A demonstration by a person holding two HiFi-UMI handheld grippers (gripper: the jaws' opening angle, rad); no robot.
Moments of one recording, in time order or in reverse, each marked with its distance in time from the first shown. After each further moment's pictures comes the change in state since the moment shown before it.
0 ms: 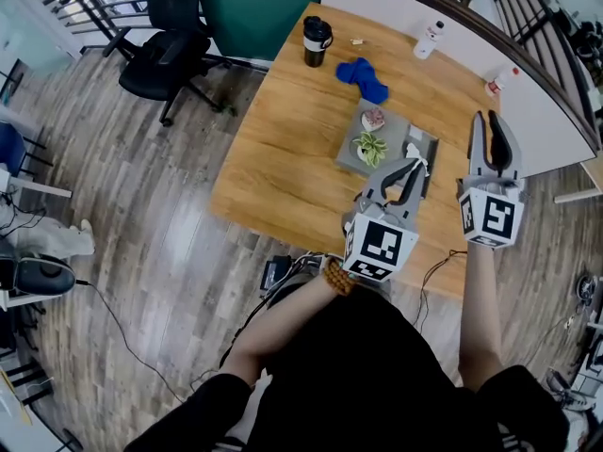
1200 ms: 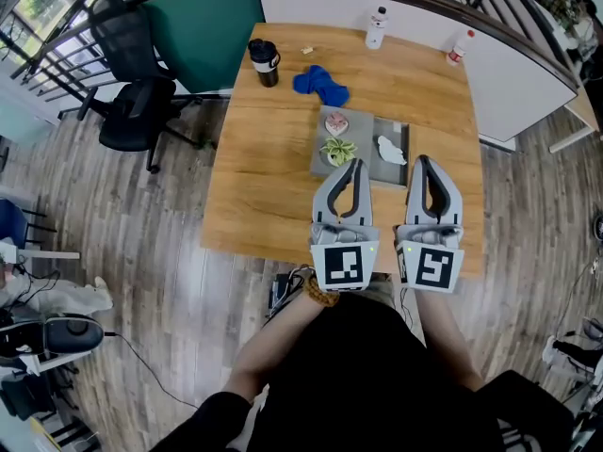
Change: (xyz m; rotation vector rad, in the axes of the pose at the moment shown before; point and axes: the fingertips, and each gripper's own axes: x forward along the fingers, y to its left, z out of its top) left arm -0.028 0.016 0.021 0.076 -0.146 0.173; right arm -0.089 0.058 0.003 0.212 0.037 -0.173
